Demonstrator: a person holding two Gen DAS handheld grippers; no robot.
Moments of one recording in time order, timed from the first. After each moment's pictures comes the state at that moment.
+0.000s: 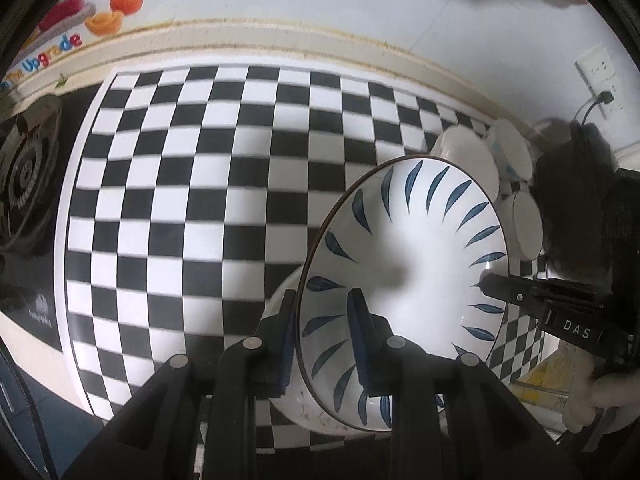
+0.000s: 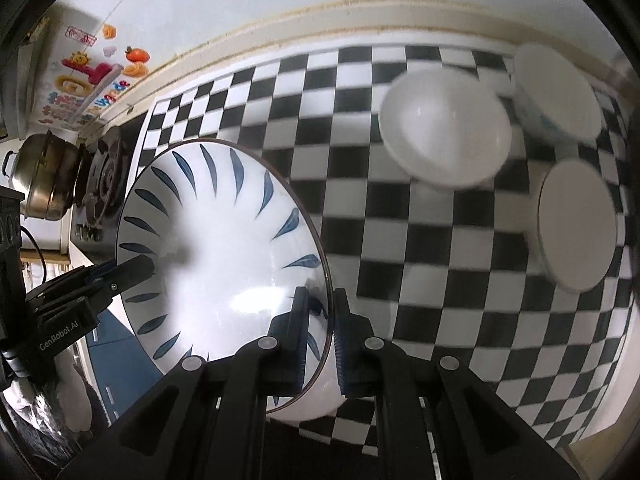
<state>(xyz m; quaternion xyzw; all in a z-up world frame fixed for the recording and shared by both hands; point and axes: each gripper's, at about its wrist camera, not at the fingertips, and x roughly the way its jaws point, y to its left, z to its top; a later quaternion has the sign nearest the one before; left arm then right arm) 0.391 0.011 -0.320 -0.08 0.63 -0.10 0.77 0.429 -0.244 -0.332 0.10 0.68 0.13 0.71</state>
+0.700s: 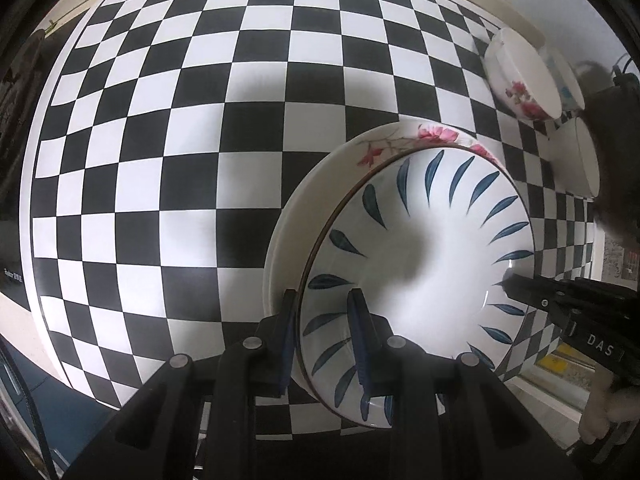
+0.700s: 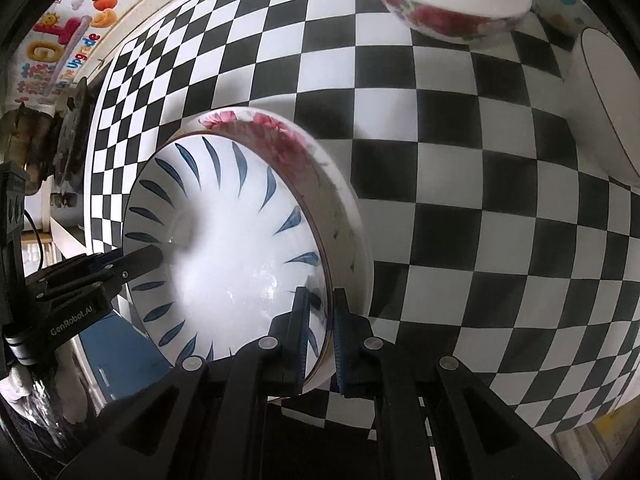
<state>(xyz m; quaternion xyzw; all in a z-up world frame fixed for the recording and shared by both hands) 0.360 0.003 -0.407 -0.06 0.71 -0.10 0.69 0.367 -0.231 -0.422 0.09 0.73 0.12 0.66</state>
